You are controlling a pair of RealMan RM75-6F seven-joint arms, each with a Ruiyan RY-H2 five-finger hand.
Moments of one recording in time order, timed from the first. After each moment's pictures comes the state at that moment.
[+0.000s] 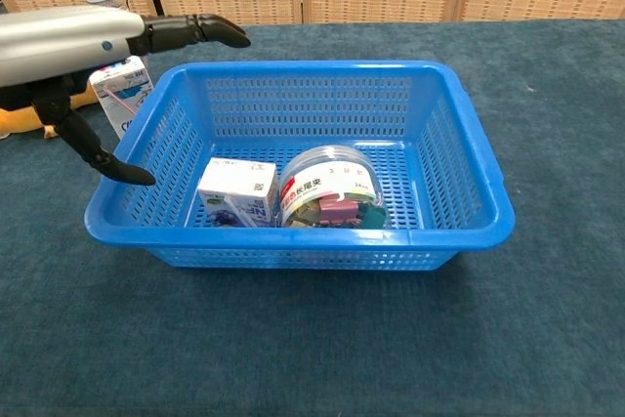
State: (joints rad) left arm -0.66 -1.27 -0.03 -1.71 1.68 1.05 0.04; right arm 0.06 -0.91 0.07 -1.76 -1.45 1.42 0.14
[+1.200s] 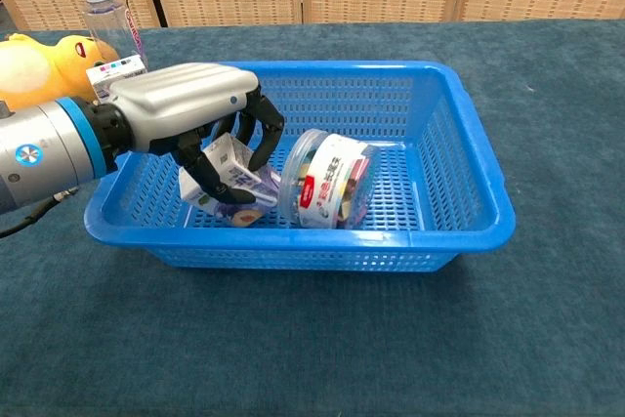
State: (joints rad) left arm -0.74 -1.57 -0.11 -1.58 1.44 0.99 0.26; right arm 0.06 -0.91 0.07 -1.75 -1.45 1.41 0.18
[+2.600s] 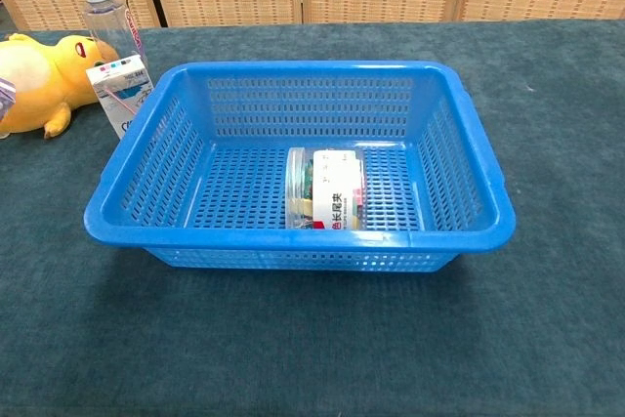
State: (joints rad) left arm -0.48 -1.26 -0.05 -1.24 1.46 1.18 -0.15; right arm 0.06 -0.92 0.04 -1.78 -1.48 1.42 0.12
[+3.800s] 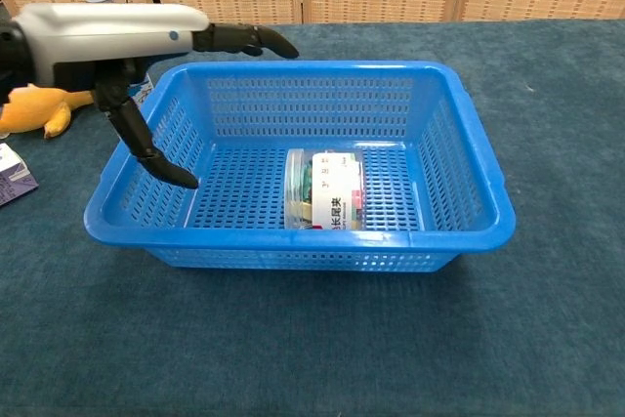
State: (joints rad) left arm -0.78 -1.24 -0.13 -1.92 1.32 0.82 0.23; right arm 0.06 -0.90 0.06 -1.76 -1.46 1.42 0.19
